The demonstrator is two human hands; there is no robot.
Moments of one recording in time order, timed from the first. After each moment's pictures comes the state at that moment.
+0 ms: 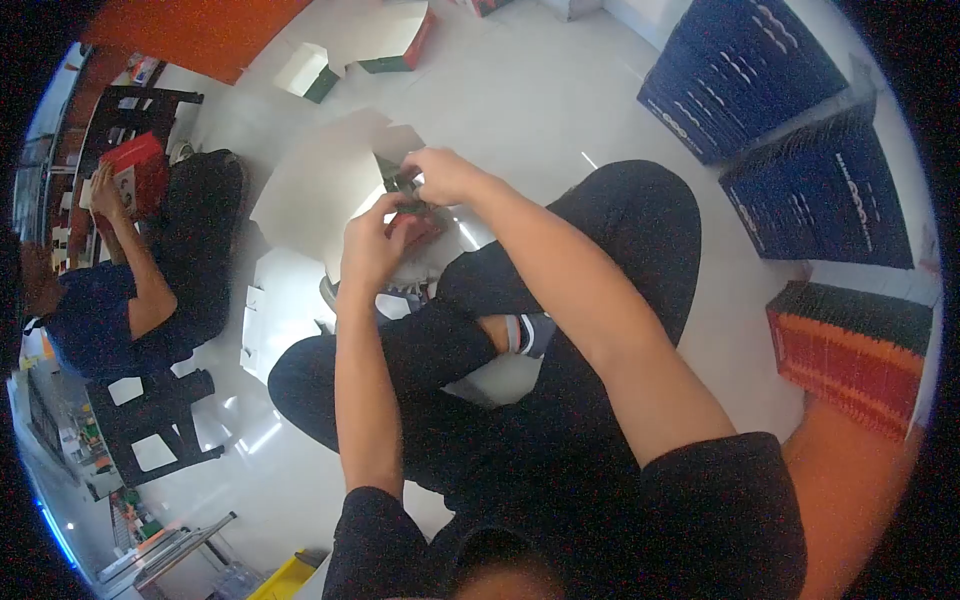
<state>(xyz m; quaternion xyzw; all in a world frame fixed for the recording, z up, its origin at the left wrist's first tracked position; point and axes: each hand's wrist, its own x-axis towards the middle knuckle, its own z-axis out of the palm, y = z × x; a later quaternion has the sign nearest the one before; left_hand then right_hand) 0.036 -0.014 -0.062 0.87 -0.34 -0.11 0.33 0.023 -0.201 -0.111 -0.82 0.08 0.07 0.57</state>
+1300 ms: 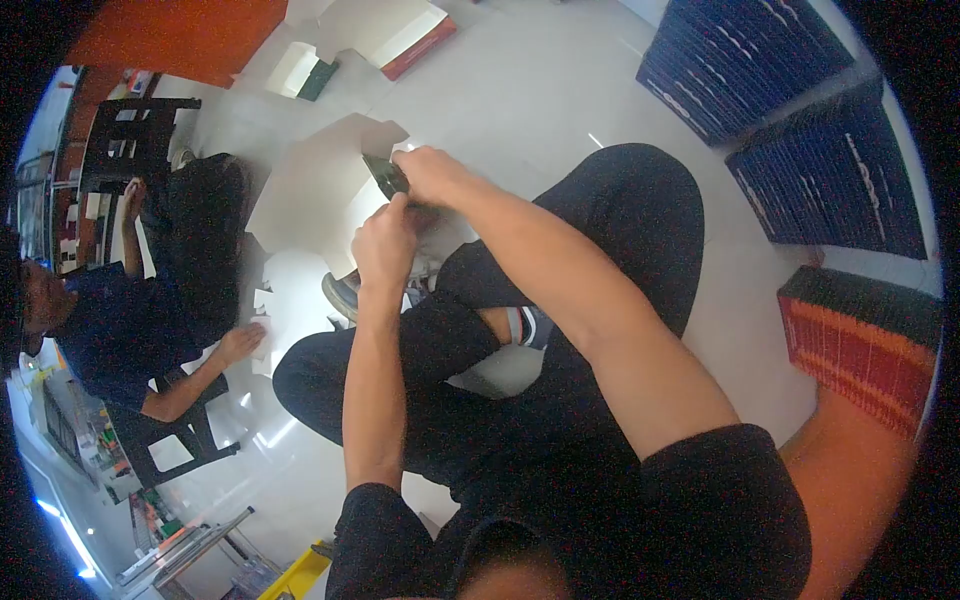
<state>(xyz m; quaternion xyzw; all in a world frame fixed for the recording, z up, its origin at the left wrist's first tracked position) 0.021 -0.028 -0.083 0.93 -0.36 0.01 0.10 0.033 -0.185 -0.129 -0.91 0.07 0.00 0.42</state>
